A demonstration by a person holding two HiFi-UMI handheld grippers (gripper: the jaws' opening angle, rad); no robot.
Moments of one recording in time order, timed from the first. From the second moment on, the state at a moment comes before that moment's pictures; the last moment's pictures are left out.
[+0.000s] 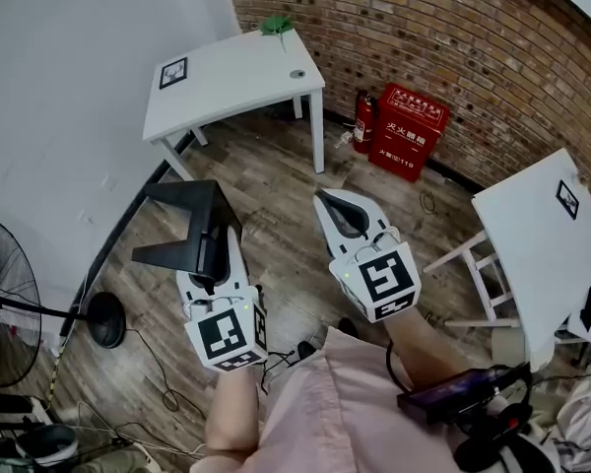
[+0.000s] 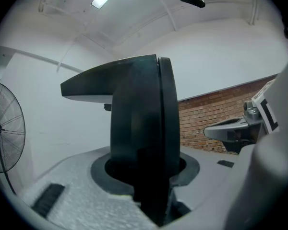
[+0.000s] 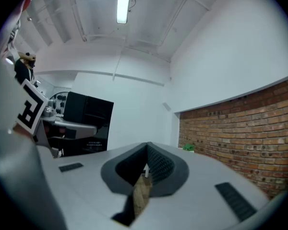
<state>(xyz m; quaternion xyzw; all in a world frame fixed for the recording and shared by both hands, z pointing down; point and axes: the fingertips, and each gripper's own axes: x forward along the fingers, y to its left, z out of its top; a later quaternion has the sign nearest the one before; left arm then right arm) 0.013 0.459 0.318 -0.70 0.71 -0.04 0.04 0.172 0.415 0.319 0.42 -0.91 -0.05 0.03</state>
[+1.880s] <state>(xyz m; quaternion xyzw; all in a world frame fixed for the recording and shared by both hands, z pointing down) 0.039 0.510 0.326 -0.98 0.19 -0.01 -0.09 0.031 0.503 0.276 -0.03 -0.99 0.10 -0.06</state>
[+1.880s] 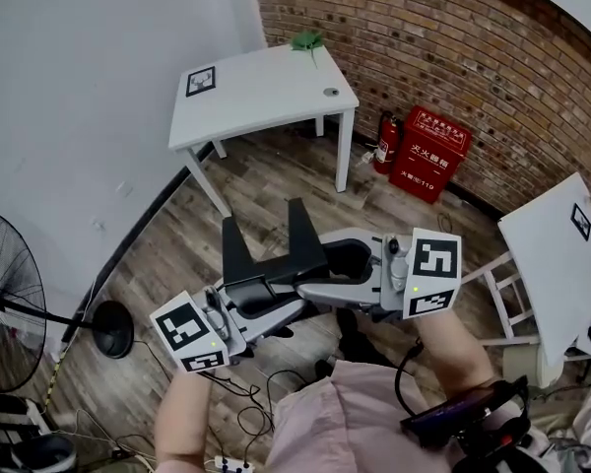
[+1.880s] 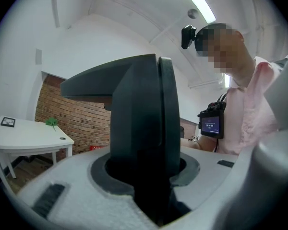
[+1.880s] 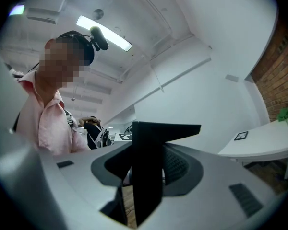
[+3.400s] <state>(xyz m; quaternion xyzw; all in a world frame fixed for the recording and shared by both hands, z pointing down) 0.051 0.216 0.365 -0.96 0.22 -0.01 -0.16 0.041 0.204 0.314 -0.06 -0.98 0.16 -0.03</state>
